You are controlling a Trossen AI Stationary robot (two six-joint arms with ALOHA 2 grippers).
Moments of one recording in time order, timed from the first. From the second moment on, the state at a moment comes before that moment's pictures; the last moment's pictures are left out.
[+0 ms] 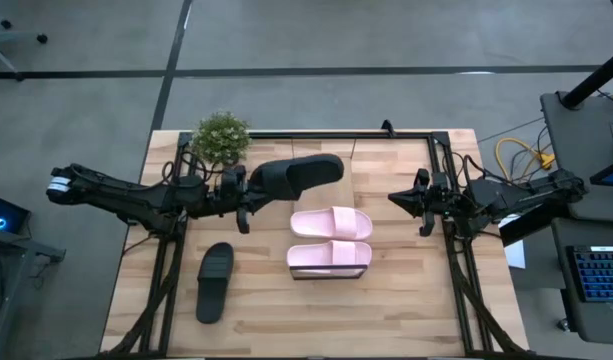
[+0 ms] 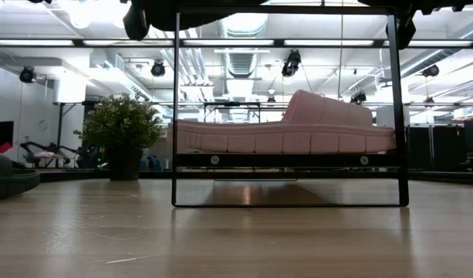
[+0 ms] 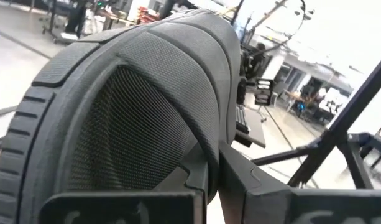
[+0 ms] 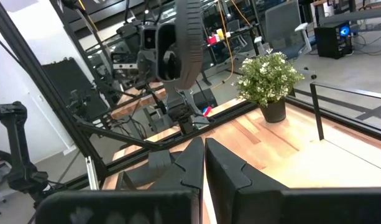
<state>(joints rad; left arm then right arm) -0.12 0.93 0.67 0.32 -0.31 -0.42 0.25 0.50 0.47 0.04 0.39 0.39</state>
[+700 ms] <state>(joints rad) 0.14 0.97 0.84 0.16 -0.04 -0.49 0.26 0.50 0.47 0.04 0.39 0.39</state>
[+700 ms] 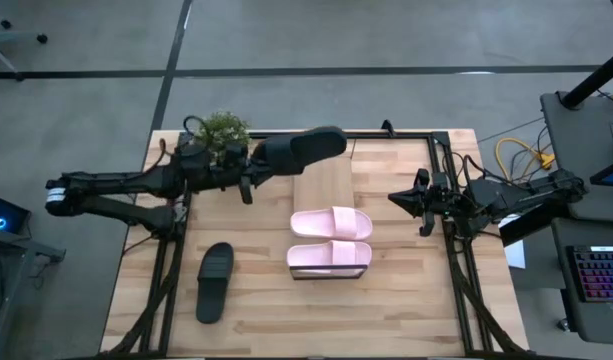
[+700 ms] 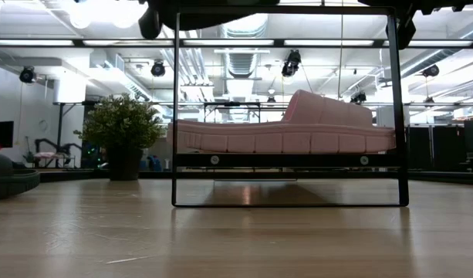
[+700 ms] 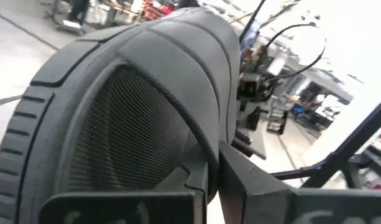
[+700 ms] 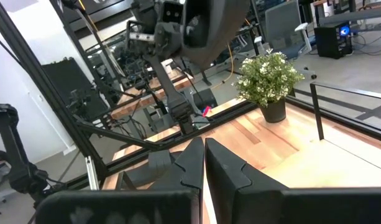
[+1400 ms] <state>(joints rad) 0.44 1.31 1.14 0.12 0.38 -0.68 0.26 0.50 0.47 0.04 0.39 0.39</state>
